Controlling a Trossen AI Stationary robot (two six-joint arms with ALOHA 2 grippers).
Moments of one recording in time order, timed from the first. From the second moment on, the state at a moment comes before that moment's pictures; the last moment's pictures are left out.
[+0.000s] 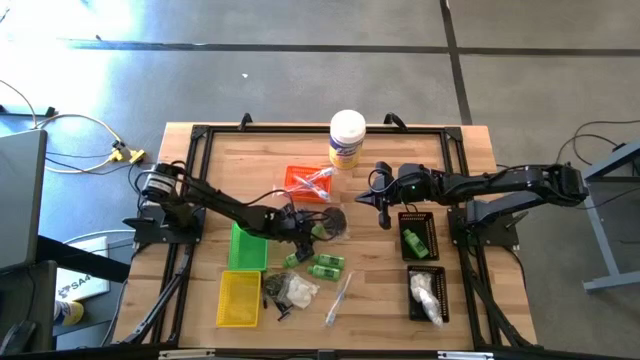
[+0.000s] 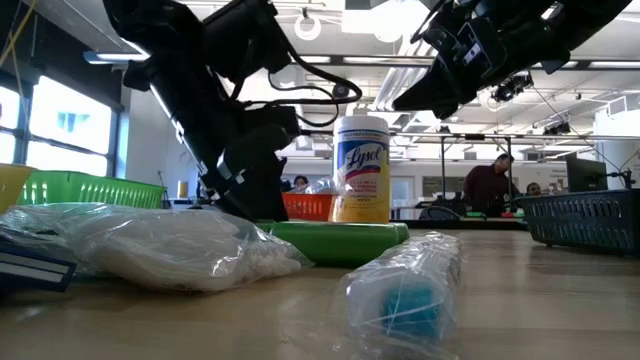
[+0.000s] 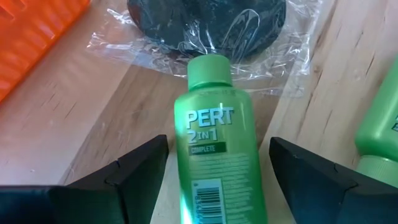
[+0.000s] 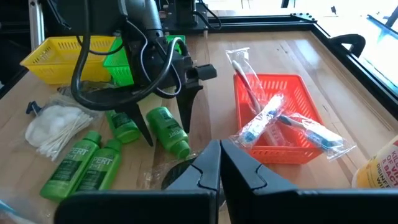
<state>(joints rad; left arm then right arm) -0.16 1.80 0.91 -0.08 -0.27 -0.57 -0.14 1.18 0.57 0.21 -0.11 -0.02</state>
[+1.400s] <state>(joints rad) -0.08 1.56 1.00 -0.30 -0.24 -0.40 -0.11 1.11 0.57 0.18 -0.17 0.03</state>
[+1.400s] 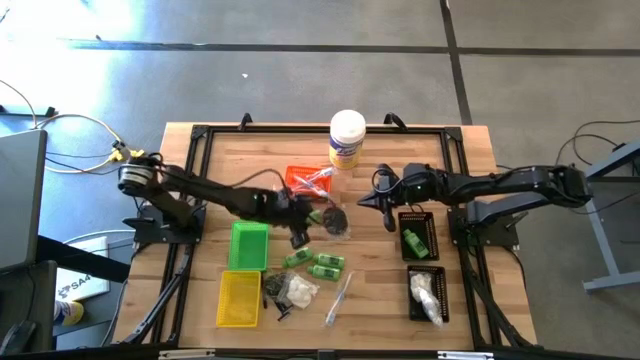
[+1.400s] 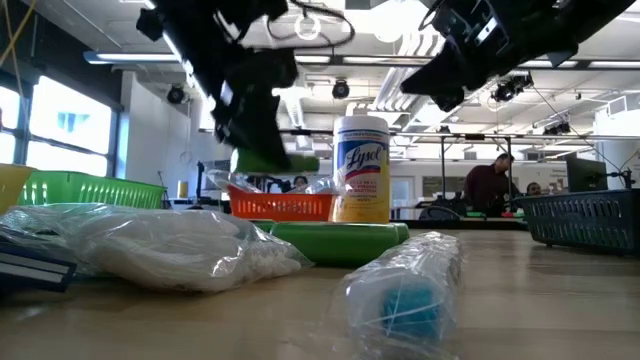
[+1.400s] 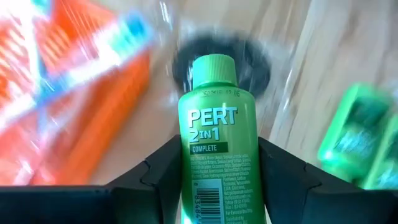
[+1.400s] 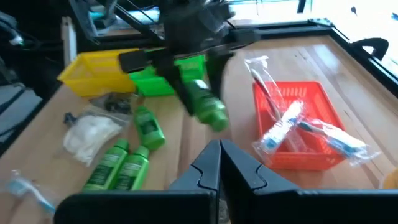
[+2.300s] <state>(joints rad) -0.10 1.32 0.71 0.31 -0.30 -0.26 0.01 0.99 0.57 0.14 -0.16 0.06</state>
